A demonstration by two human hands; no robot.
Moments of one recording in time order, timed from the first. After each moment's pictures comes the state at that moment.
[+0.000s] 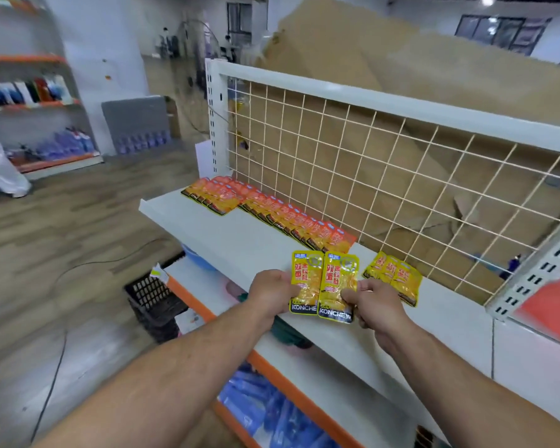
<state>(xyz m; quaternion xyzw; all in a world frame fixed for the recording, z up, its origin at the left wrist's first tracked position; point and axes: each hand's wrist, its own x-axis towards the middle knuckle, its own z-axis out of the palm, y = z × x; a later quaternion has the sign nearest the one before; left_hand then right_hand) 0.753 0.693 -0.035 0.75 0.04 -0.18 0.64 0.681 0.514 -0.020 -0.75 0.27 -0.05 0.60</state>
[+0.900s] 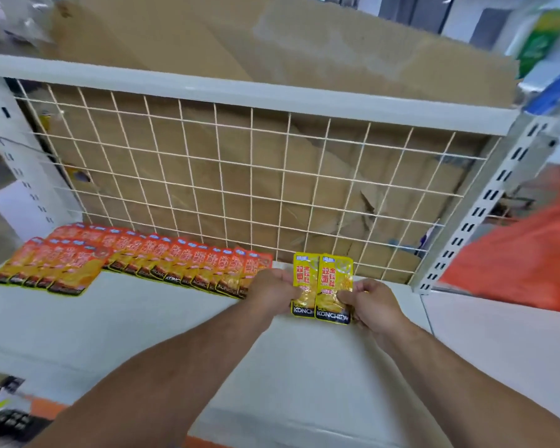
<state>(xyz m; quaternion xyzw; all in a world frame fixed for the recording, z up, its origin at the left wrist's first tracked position) 0.855 0.525 -0.029 0.78 -0.16 -0.32 0.51 0.718 0.397 -0.028 -0.68 0.46 -0.15 0.55</state>
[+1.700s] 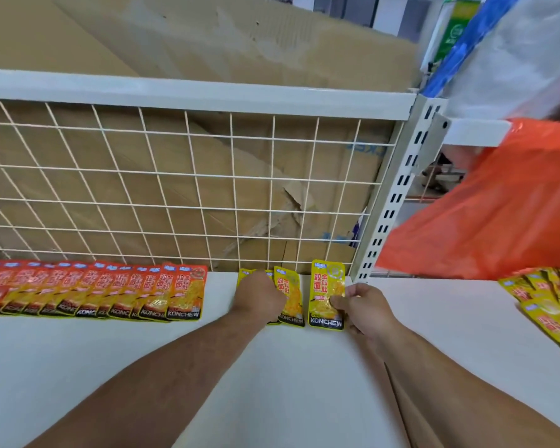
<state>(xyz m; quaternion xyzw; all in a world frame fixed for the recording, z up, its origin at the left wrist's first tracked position) 0.822 0.425 -0.055 0.89 -0.32 -0.20 0.26 0.649 0.326 -0.048 -0.62 0.51 -0.19 0.57</state>
